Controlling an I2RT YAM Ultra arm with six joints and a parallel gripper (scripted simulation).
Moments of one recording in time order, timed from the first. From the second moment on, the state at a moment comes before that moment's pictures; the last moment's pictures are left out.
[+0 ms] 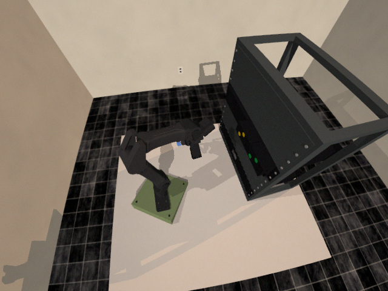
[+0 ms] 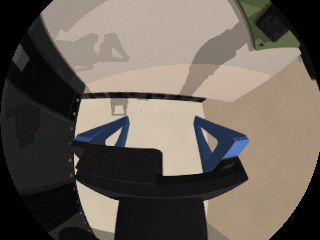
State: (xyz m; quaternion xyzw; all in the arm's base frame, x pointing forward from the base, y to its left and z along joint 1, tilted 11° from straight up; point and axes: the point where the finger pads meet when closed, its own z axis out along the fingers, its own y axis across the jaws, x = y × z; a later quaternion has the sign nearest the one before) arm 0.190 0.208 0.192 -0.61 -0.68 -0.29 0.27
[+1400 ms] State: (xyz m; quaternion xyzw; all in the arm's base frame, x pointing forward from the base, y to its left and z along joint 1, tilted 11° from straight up) arm 0.191 0.208 0.191 -0.61 -0.68 -0.29 0.26
